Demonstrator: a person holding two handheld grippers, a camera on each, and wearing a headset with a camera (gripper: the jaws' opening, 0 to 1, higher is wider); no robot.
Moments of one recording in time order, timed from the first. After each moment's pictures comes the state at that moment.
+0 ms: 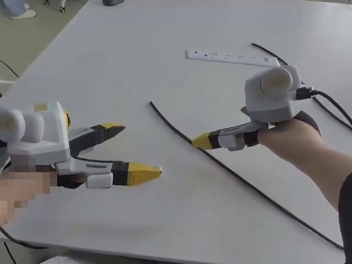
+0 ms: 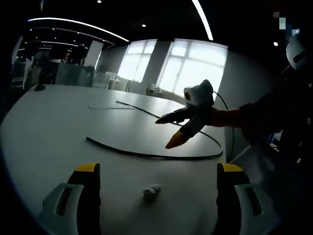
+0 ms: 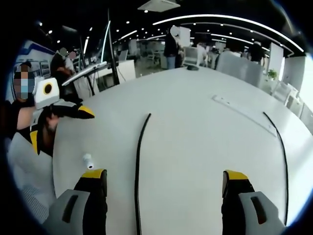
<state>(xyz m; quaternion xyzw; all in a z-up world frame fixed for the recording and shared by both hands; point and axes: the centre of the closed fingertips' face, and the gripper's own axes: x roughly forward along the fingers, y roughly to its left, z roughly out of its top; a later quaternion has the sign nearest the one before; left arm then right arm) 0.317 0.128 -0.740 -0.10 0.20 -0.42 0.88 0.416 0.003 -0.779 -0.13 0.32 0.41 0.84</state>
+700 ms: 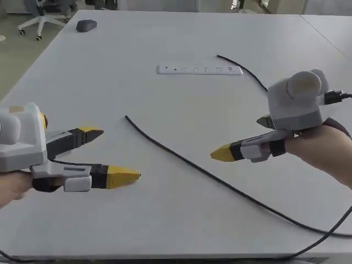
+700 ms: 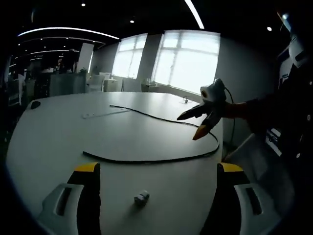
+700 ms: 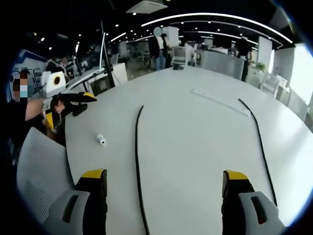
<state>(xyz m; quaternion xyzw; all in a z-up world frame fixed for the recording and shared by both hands) 0.296 0.108 -0.697 -0.02 0.20 -0.43 0.88 0.354 -0.096 -0.738 -0.11 0.33 0.37 0.86</state>
